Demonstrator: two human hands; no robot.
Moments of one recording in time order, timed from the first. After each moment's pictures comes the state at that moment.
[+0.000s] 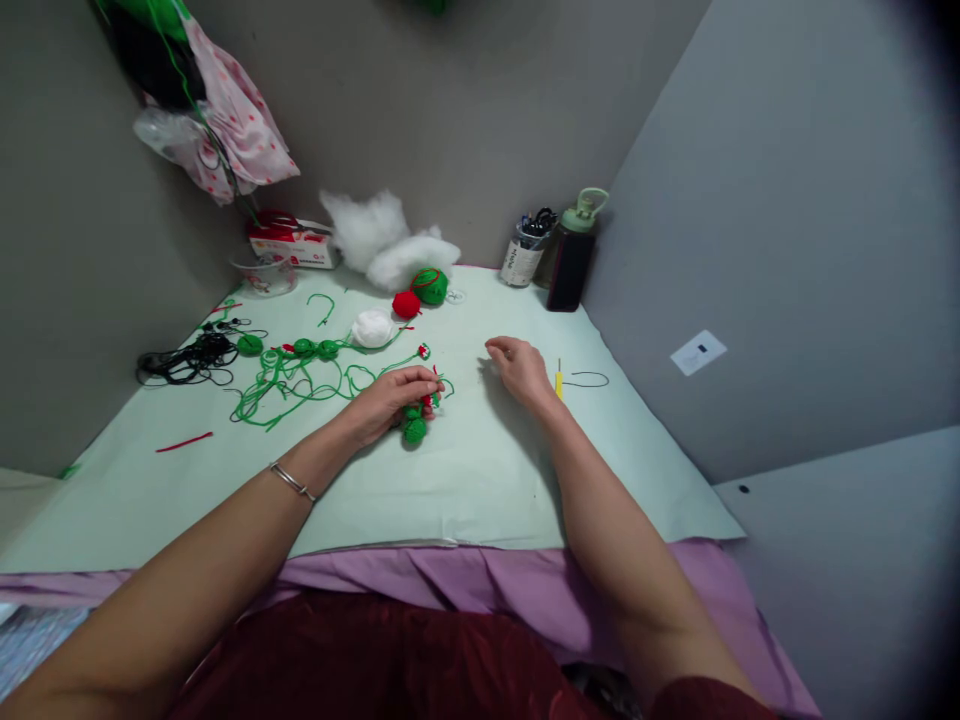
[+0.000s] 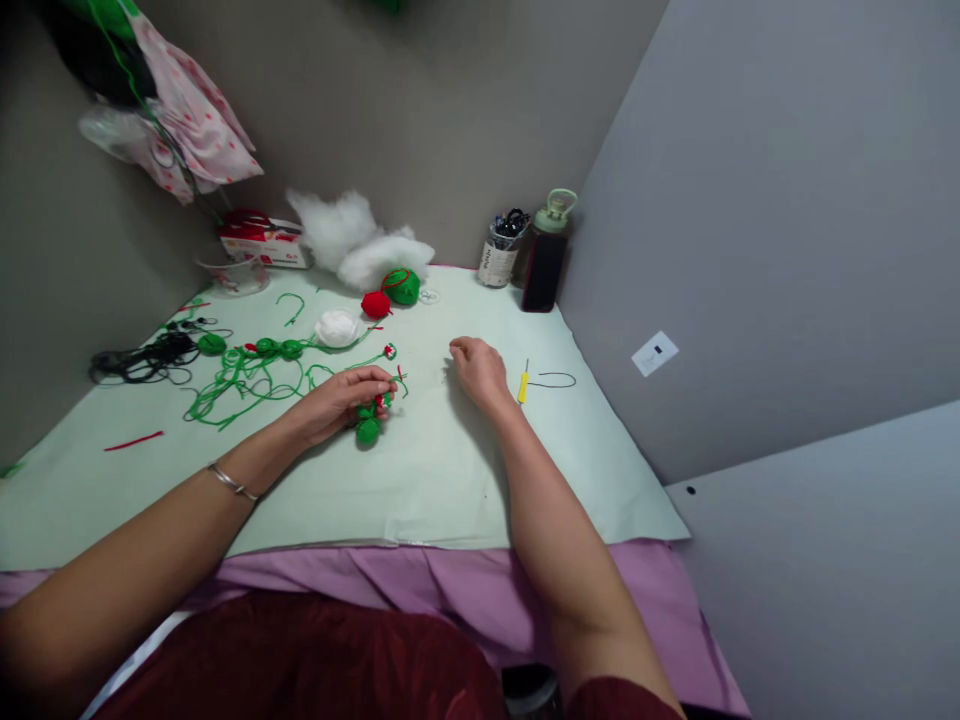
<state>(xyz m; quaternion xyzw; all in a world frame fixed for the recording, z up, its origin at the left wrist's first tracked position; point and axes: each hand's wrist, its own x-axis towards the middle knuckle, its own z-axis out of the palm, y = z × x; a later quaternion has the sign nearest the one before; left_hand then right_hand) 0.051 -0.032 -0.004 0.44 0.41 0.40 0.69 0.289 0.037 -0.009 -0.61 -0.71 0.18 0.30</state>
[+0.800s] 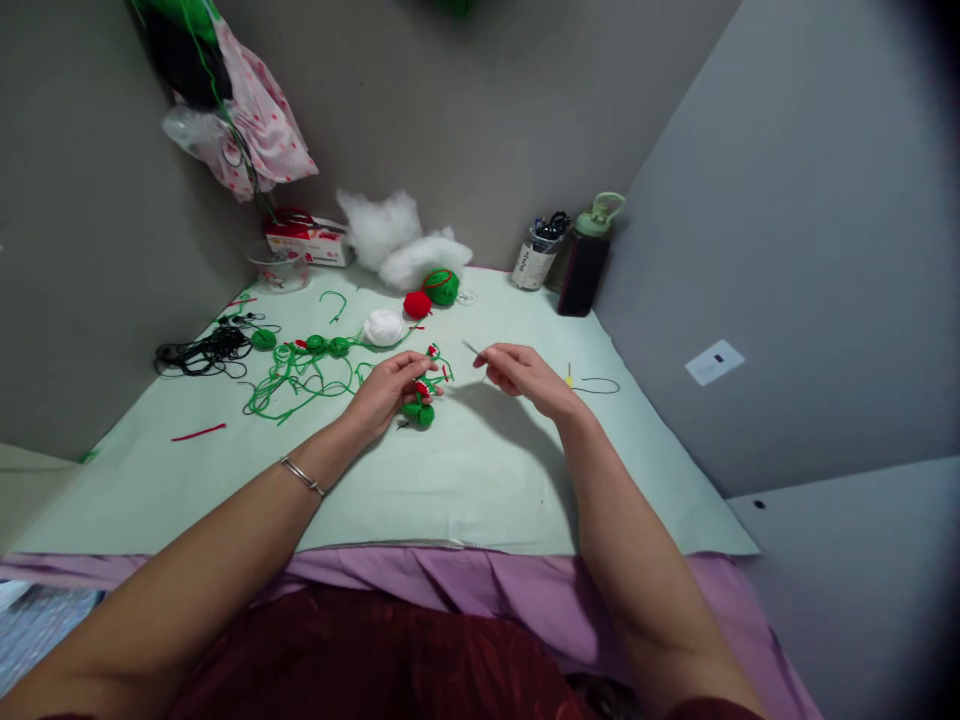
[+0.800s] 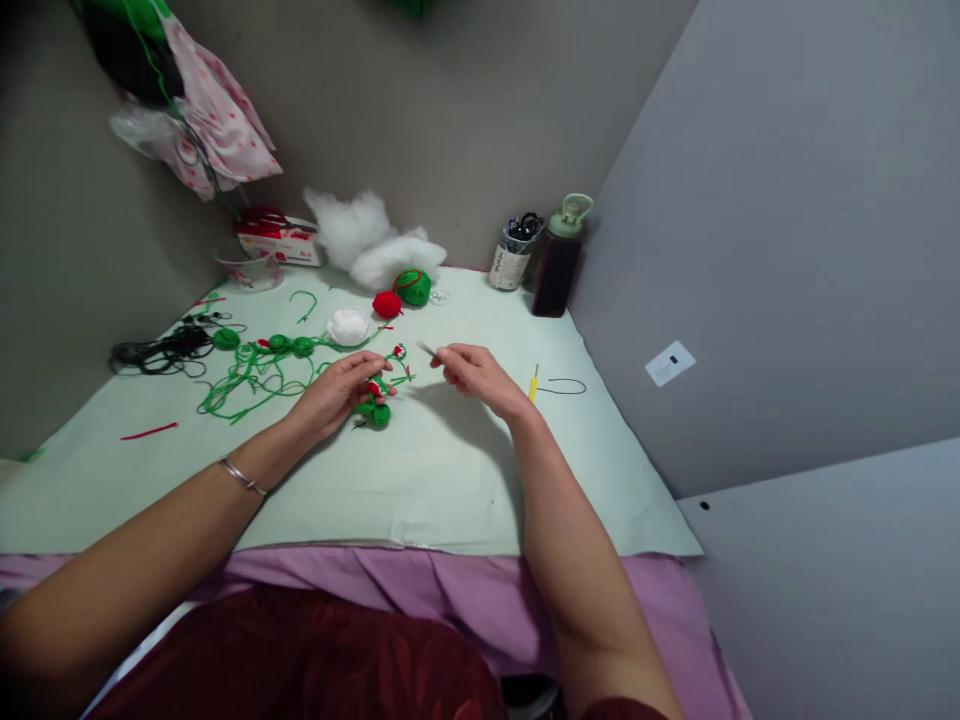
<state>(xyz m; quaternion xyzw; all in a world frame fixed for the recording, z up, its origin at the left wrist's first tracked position) 0.048 -0.028 -0.006 0.40 0.43 0.51 0.63 0.278 0.013 0.023 -0.42 -0.68 0.51 0.30</state>
